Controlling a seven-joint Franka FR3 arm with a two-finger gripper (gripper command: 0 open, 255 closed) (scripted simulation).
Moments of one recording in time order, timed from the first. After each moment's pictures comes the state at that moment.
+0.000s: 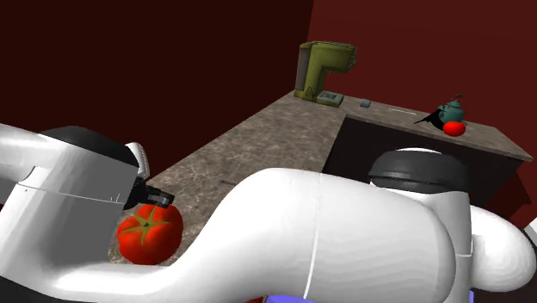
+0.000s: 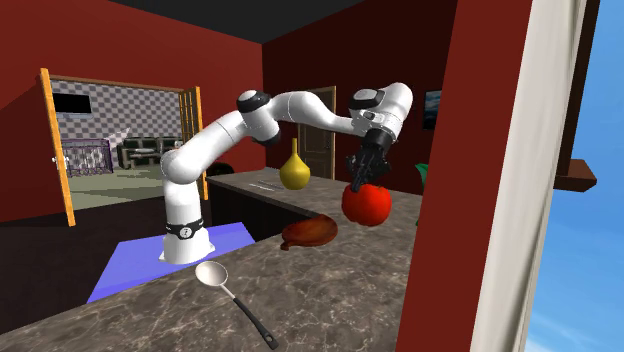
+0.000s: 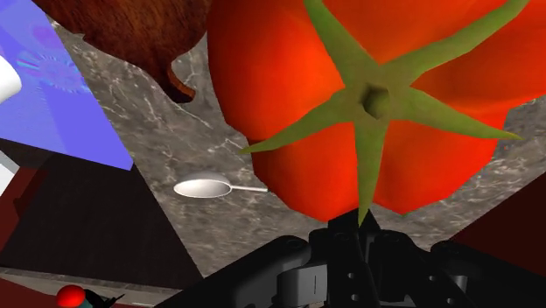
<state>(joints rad) -1.43 -0.96 1.83 -1.30 0.20 1.48 1.66</state>
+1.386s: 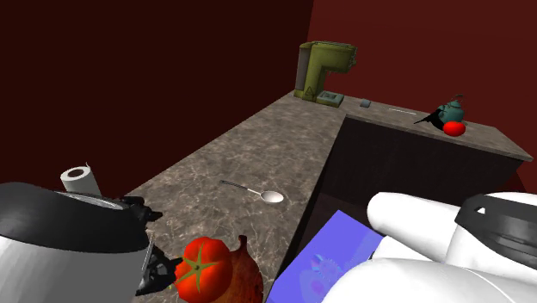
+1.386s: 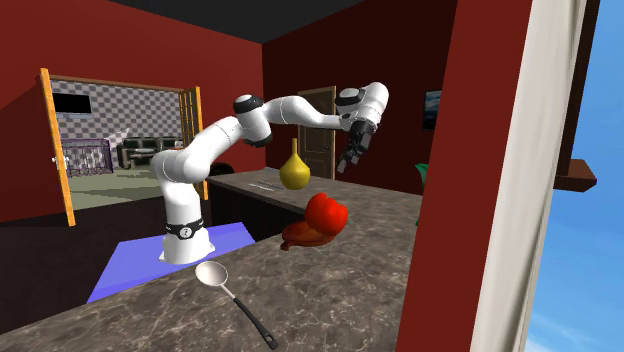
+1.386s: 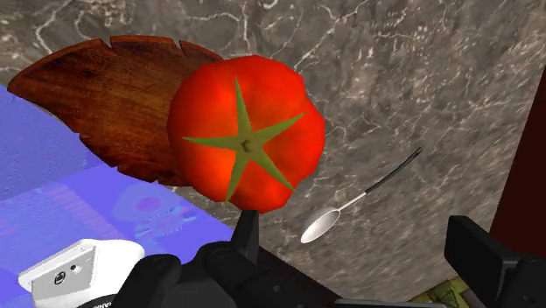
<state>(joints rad) -1.09 -1.05 1.60 -1.41 0.34 1.39 2.38</state>
